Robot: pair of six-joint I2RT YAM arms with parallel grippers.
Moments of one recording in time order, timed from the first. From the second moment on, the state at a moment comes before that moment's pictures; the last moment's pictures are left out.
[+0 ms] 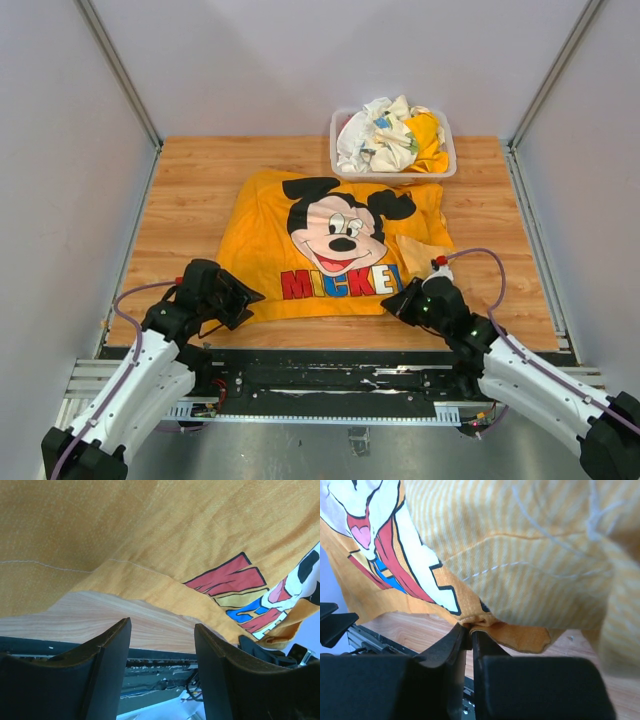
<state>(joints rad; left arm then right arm) -0.35 0.60 0.43 -0.71 0.10 -1.26 0.69 0.64 0.20 -0.15 0.06 1.03</state>
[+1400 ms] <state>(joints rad) -0.51 0.59 0.24 -0.57 -0.02 -1.47 0.69 0.86 0.67 -0.25 -0.03 0.88</state>
